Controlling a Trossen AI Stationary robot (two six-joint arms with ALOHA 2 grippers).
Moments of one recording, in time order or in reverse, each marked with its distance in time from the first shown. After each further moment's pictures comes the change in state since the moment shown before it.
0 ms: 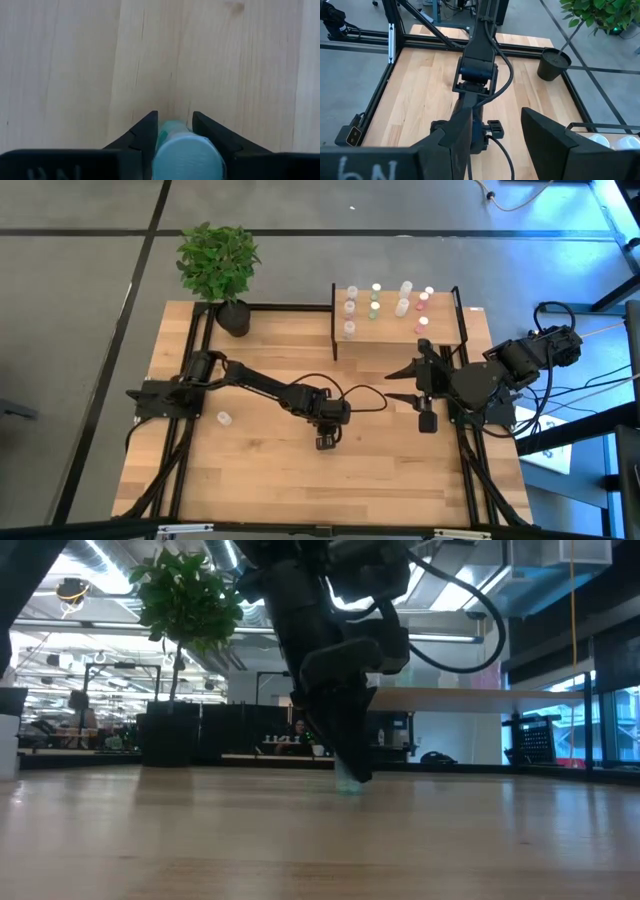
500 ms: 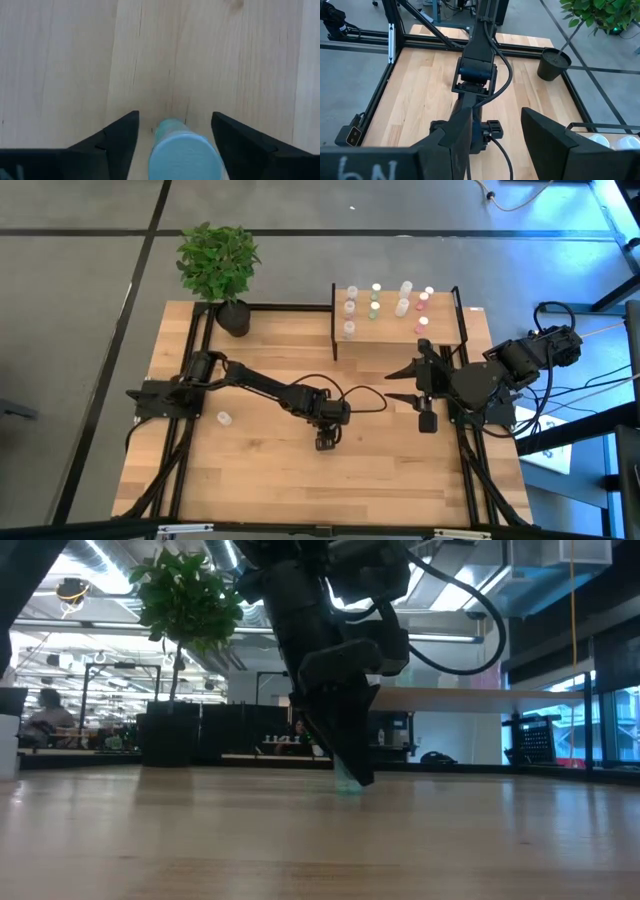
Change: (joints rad) left arm -0.003 0.002 0.000 -0.002 0.000 -0.002; right arm 0.000 0.000 0.000 0.000 0.000 0.000
